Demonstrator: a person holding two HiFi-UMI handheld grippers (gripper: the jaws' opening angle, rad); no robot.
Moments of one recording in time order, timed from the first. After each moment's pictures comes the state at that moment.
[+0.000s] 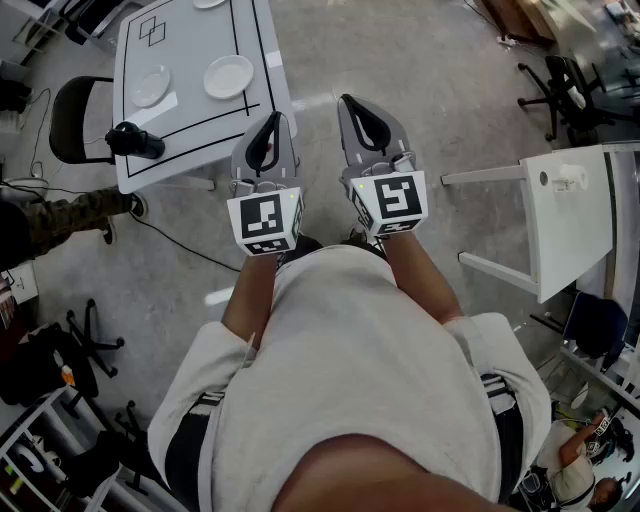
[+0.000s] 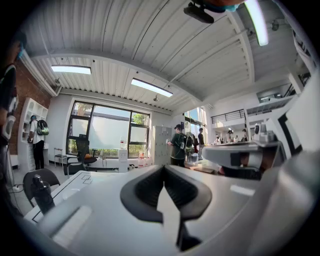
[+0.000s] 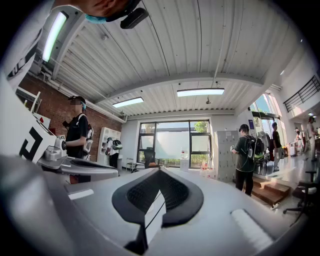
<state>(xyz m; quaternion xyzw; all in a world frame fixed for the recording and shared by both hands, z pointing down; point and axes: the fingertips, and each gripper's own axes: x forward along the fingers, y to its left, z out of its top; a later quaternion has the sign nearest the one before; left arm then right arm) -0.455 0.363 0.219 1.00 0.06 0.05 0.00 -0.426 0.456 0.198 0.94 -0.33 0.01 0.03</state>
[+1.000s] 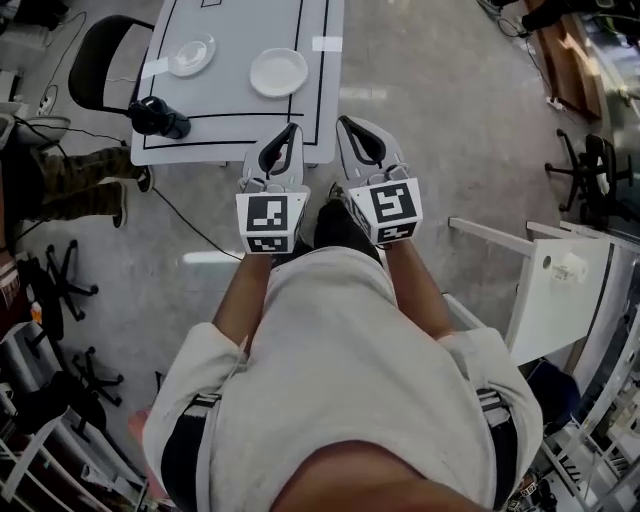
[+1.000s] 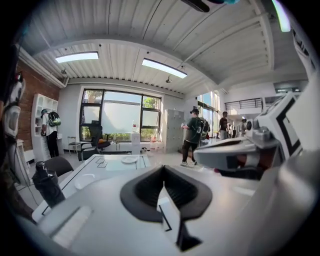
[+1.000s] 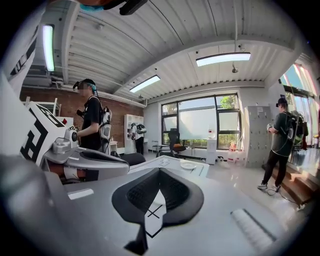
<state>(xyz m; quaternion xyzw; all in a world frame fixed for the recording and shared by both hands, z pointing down) -0.377 0.266 0.300 0.99 0.01 0.15 0.01 -0.342 0.329 0.290 0.87 -0.47 0.12 0.07</state>
